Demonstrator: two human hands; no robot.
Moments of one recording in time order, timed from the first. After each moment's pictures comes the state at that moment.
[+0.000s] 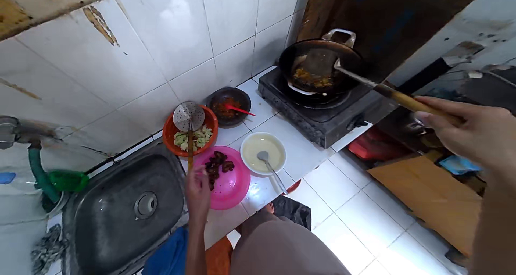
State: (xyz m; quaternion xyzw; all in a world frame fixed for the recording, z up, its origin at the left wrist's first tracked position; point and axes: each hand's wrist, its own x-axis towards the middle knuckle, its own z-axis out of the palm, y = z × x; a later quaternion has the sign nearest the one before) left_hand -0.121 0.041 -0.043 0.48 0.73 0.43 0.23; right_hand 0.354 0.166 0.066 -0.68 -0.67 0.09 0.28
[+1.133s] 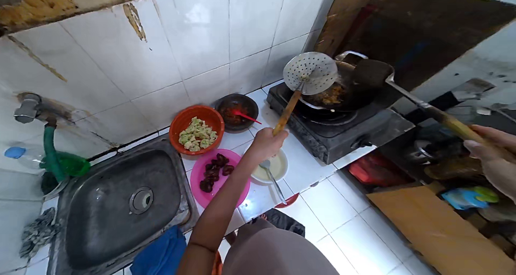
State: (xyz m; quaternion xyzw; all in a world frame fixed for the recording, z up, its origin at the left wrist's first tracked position) left_hand -0.009 0.175 0.064 0.48 0.56 0.29 0.61; right_hand 0.389 0.156 0.074 -0.70 -0.63 0.10 0.30
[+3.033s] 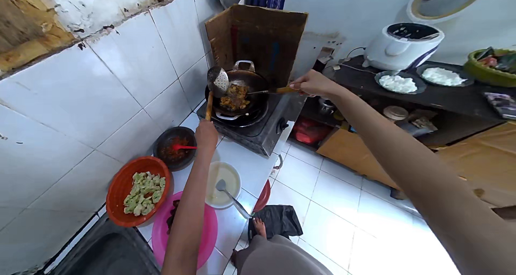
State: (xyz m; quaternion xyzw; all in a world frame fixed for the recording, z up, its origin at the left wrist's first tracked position) left_hand 0.065 0.297 0.044 0.66 0.70 0.09 0.26; right_hand 0.394 0.289 0.096 -0.75 -0.54 0.29 0.23
